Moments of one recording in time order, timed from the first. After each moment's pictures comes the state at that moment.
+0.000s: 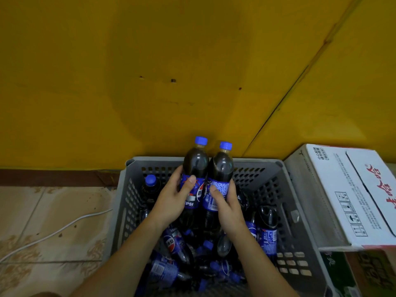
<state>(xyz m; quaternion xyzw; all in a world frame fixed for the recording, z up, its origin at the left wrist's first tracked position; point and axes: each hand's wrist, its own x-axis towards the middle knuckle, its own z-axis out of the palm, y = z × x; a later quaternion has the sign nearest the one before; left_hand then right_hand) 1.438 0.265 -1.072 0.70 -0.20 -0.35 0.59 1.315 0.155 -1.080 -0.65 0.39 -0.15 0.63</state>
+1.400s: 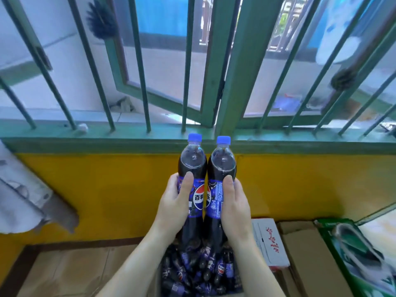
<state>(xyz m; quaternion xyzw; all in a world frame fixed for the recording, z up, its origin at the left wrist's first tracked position) 1.377 0.340 -0.344 0.65 -0.19 -0.28 0.68 1.277 0.244 -0.346 -0.66 0.38 -0.28 0.58</state>
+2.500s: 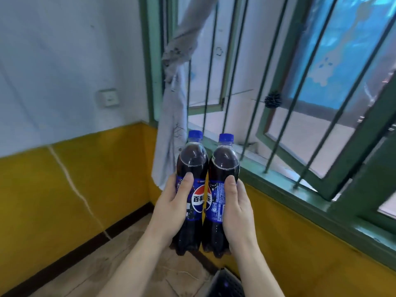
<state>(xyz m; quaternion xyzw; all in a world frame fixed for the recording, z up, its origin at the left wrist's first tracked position) 1.305 0.508 -0.209 0.66 -0.02 0.05 0.75 1.303 0.373 -0.214 -0.71 0.05 -0.11 0.70</state>
